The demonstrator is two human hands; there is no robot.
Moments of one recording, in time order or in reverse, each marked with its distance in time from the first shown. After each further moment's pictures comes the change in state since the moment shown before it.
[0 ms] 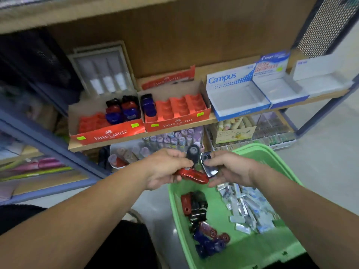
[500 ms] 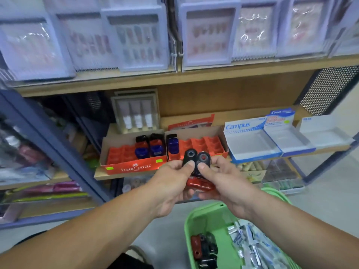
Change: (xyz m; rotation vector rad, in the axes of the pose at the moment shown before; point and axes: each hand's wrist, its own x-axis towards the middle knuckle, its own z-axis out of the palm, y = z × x) left_hand -0.067 0.047 -0.026 -0.374 0.196 0.254; right_hand -0.039 -0.085 0.112 0.122 0.258 -0.435
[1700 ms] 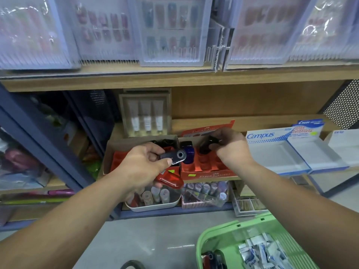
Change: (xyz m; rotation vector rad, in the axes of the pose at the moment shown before) left_hand 0.058 0.044 -0.110 0.418 0.204 0.193; right_hand 0.162 -0.031 0.001 -0.728 0.370 -0.313
